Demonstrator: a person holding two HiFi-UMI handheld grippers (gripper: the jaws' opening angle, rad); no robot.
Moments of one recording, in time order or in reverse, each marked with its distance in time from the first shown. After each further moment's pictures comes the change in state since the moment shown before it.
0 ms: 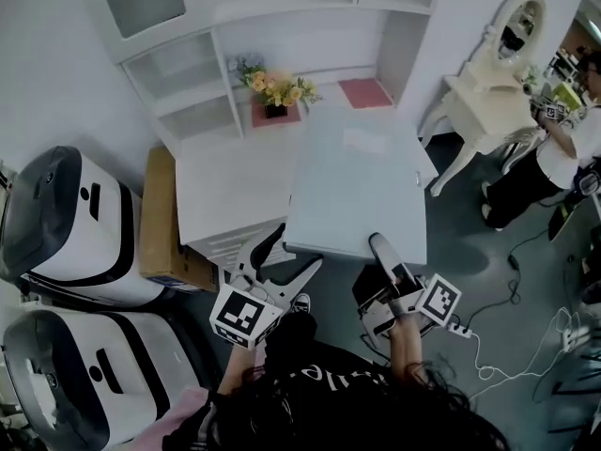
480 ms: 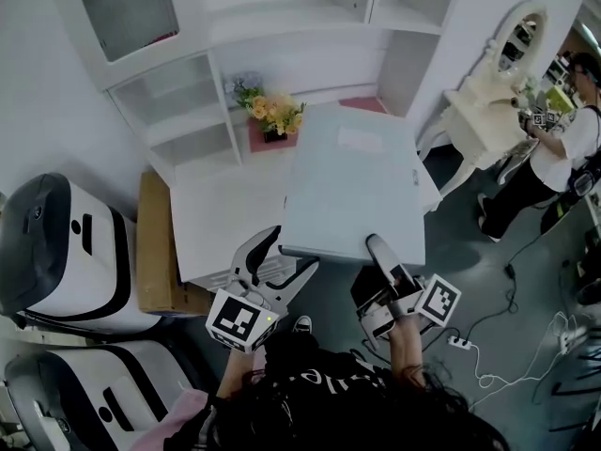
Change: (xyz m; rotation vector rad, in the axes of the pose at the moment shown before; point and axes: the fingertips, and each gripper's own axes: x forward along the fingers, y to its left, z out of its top) left arm 0.041 0.100 0.009 0.002 -0.066 -0.012; right arm 0.106 -0.008 0.026 -0.040 0.003 0.005
